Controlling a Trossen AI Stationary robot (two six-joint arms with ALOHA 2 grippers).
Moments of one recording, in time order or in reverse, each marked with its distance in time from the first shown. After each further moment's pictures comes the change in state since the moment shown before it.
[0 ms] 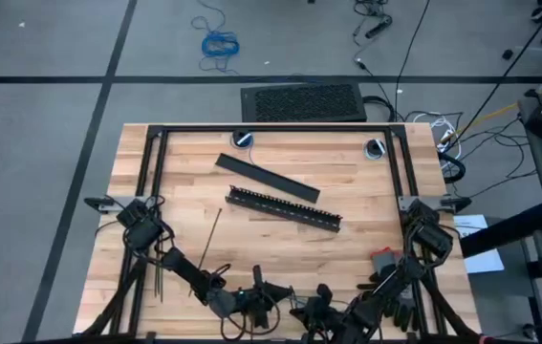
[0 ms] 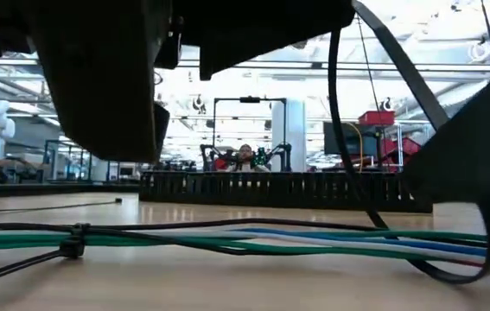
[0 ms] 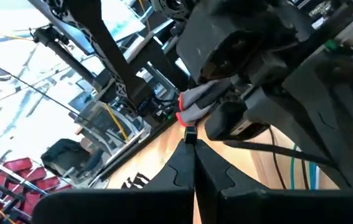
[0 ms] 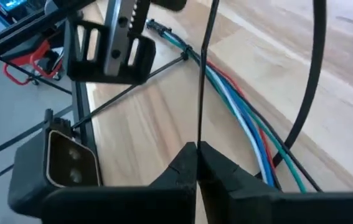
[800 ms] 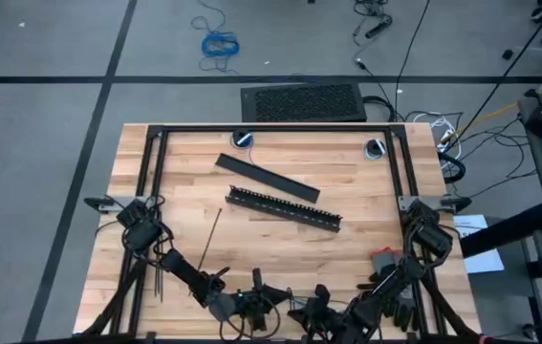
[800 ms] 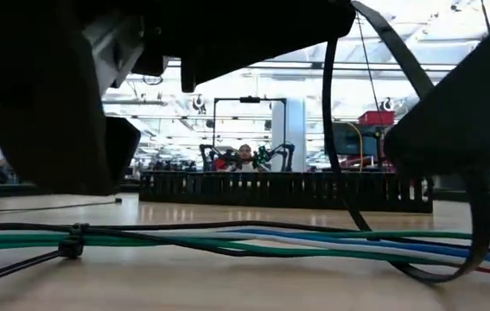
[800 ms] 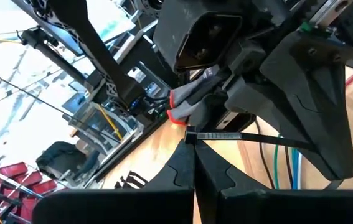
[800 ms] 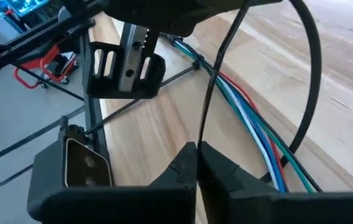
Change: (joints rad) left arm -0.015 0.000 0.000 -0.043 0.003 -0.007; right arm -0.005 0.002 0.000 0.060 -0.001 -0.055
